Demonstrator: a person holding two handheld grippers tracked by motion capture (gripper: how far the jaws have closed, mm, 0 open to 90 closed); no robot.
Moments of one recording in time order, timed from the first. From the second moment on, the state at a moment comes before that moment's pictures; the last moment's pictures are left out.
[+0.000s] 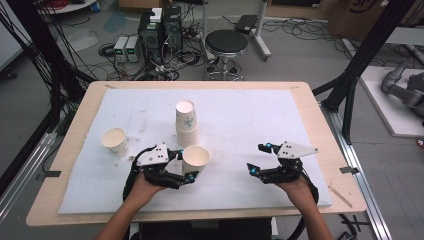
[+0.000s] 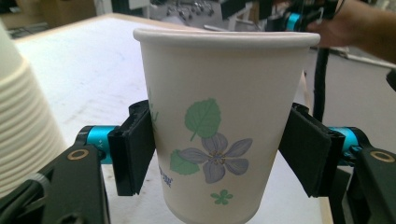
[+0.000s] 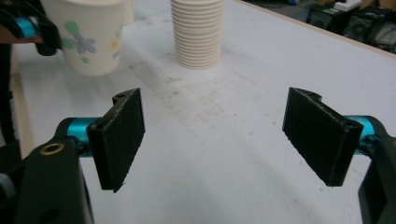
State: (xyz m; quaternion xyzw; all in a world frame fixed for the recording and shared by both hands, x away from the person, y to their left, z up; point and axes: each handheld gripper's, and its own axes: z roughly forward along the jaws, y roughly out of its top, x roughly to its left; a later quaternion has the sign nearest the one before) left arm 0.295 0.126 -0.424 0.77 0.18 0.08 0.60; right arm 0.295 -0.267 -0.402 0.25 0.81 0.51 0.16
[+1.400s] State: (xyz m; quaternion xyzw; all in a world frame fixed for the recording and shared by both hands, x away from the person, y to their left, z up) left arm 0.321 0.088 -0.430 0.72 0.23 0.14 0.64; right arm 0.290 -0.305 -0.402 0.32 0.77 0.49 0.24
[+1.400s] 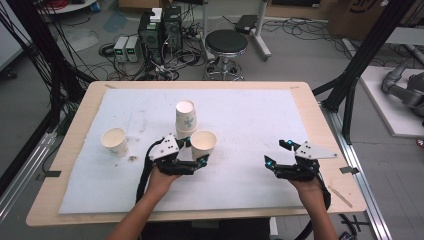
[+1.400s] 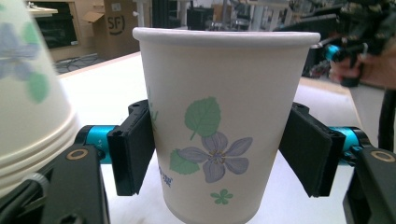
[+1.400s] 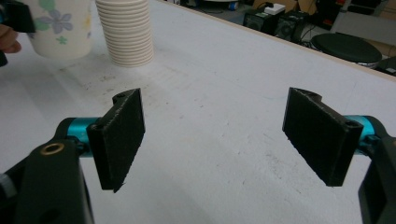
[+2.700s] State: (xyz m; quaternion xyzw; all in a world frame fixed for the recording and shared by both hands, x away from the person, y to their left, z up) left arm 0.341 0.023 -0.448 0.83 0.25 0.14 0.48; right arm 0.291 -0.304 -0.402 0.32 0.78 0.49 0.23
